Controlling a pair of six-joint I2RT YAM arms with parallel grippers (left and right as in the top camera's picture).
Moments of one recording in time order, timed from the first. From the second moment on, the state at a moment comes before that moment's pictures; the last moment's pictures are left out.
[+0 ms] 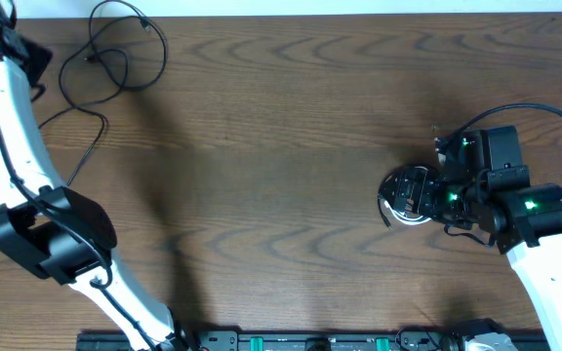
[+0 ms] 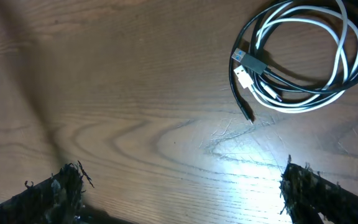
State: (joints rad) left arm 0.45 2.09 2.18 -1.16 -0.38 -0.67; right arm 0.19 1.14 1.05 -1.04 -0.34 0.48
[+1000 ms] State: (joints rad) left arm 0.76 2.17 1.89 -1.01 0.09 0.03; right arm 0.19 1.14 1.05 -1.04 -0.34 0.48
